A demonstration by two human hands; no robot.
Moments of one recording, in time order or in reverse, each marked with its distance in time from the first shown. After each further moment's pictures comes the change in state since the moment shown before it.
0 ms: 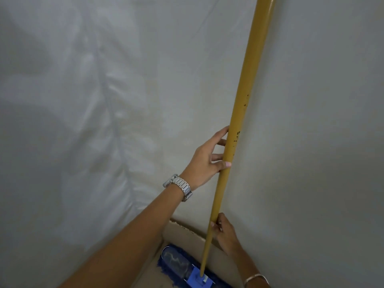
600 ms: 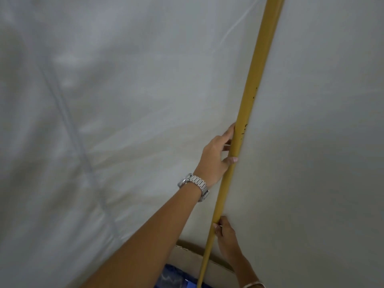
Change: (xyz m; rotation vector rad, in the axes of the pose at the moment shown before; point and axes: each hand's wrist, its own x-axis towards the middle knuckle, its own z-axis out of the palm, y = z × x) left_hand 0.101 -0.090 0.010 0.185 0.022 0.122; right_hand 0.098 0.049 0.016 0.007 0.208 0.138
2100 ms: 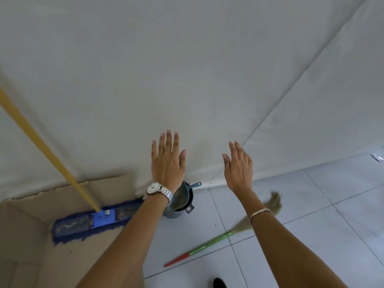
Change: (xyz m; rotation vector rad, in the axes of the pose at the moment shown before) left_hand -0.325 0.212 0.256 0.584 -0.299 0.227; right_hand -0.471 0.080 -0.324 -0.743 0.834 0.234
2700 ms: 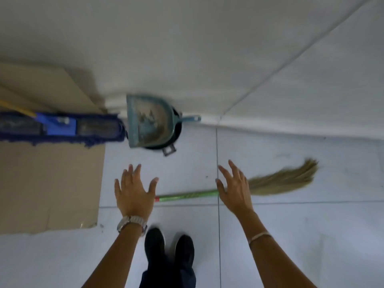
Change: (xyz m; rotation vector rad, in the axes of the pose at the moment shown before) left_hand -0.169 0.013 0.447 0.002 -0.372 -0.805; right_hand -0.063 0.342 0.344 0.015 -0.732 -0.140
